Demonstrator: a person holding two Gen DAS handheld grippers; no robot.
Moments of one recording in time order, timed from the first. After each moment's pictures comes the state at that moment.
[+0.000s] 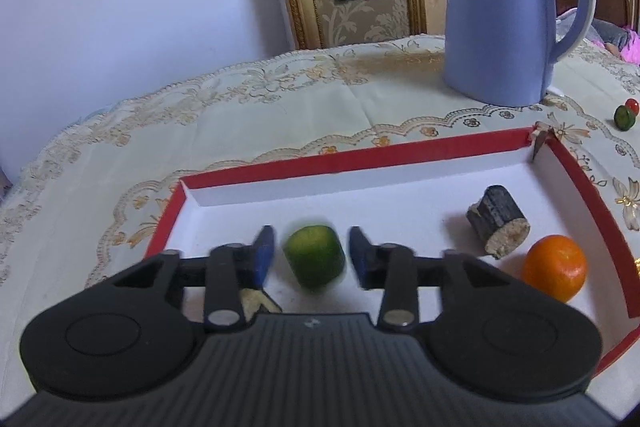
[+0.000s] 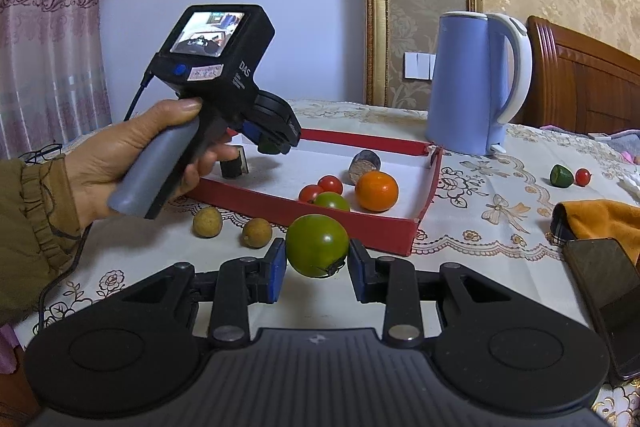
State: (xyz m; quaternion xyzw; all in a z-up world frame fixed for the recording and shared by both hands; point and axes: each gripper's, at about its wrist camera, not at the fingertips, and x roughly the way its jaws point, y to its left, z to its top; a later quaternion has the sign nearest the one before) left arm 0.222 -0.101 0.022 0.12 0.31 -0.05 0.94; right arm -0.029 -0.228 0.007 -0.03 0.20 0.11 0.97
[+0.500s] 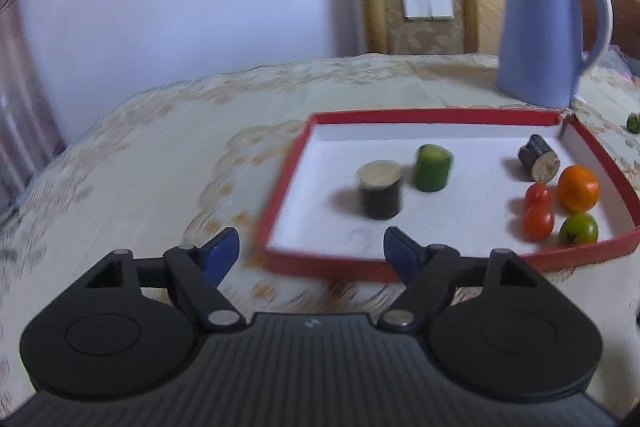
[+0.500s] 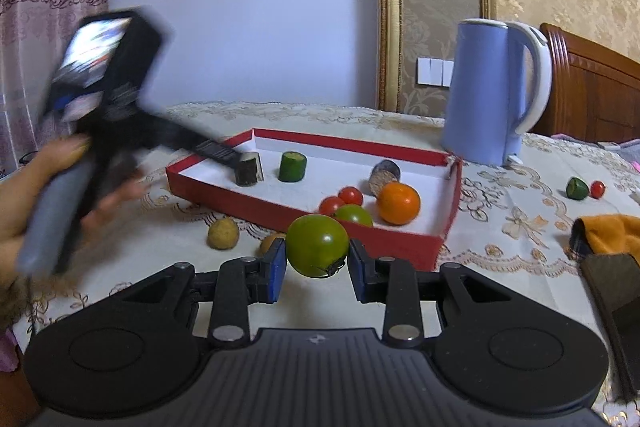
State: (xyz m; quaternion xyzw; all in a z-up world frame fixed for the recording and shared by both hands) left arm 0.116 -0.005 0.019 0.06 0.28 0.02 0.96; right arm -0.011 -0.207 0.012 -0.04 0.20 0.13 0.97
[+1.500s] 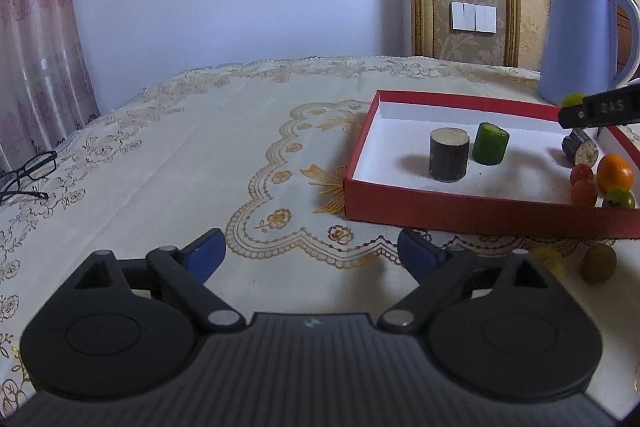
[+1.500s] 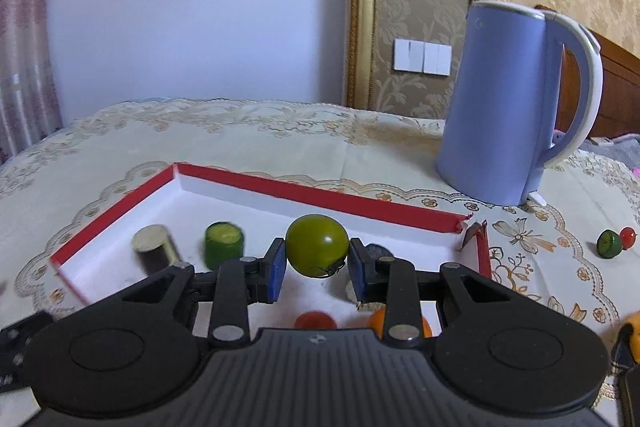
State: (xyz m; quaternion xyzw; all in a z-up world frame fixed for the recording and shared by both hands) left arm 0.090 0.034 -0.005 0.03 0.27 0.06 0.96; right arm 0.155 -0.190 0.030 -0.03 0.25 0.05 0.97
